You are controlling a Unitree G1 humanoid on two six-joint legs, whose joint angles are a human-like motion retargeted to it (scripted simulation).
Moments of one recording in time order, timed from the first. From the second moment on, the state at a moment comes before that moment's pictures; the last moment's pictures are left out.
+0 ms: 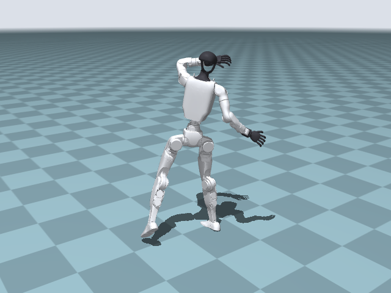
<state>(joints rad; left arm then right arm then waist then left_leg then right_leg) -1.89 0.97 -1.13 -0.20 0.20 -0.20 0.33 0.28 -0.56 -0.33 0.55 0.46 -0.09 -0.49 -0.54 0.10 0.02 0.08 0.31 0.11 0.41 0.37 -0.26 0.01 -0.05 0.49 0.15 -0.04 0.26</state>
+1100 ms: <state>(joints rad) 0.34 1.06 0.45 0.58 0.07 -0.11 0.20 -0.70 -0.67 0.61 1.03 -0.14 0.08 -0.16 0.76 -0.21 0.28 -0.08 0.10 -0.44 -0.01 0.01 -0.16 0.14 -0.17 -0.19 0.52 0.31 0.22</state>
